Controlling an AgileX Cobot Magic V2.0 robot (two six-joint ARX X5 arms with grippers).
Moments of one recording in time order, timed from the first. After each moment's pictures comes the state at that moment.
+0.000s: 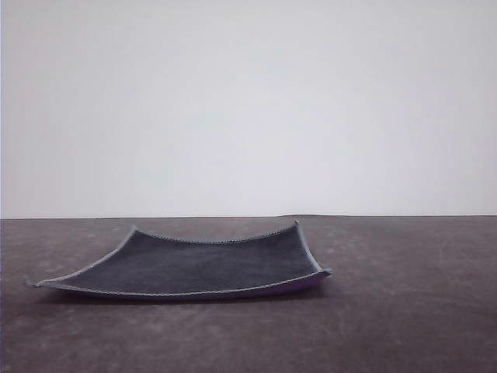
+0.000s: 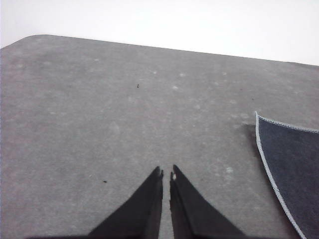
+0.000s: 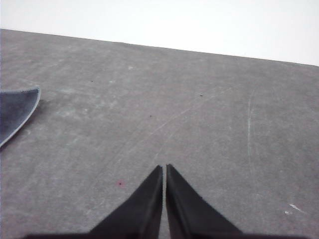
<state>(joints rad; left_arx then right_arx) 0.03 0.00 0.03 -0.18 0.01 -0.10 0.00 0.01 0.02 -0.17 -0.12 -0.04</state>
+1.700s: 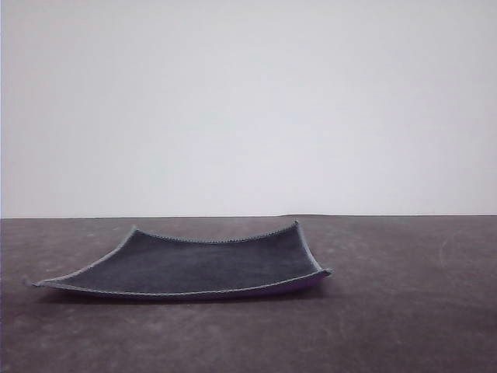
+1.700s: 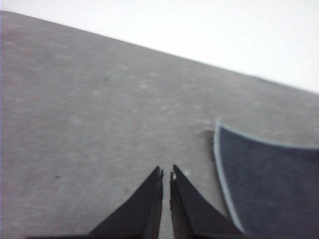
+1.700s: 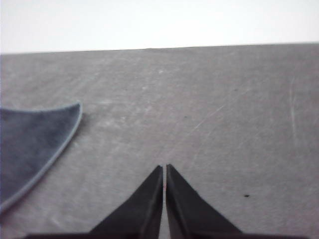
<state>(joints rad) 0.03 0.01 0.04 -0.16 0.12 -0.26 0.00 0.01 0.04 -0.17 -0.23 0.14</state>
